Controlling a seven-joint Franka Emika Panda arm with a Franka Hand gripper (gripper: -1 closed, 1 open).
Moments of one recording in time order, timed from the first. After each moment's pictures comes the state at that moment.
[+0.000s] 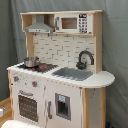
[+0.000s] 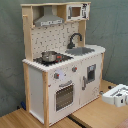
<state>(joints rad) 0.14 -1.49 1.63 -2.71 0.07 2.53 -0.82</state>
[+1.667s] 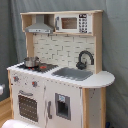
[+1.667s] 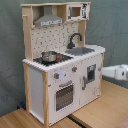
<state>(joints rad) 0.09 -1.49 1.29 -2.68 0.02 2.59 -0.92</state>
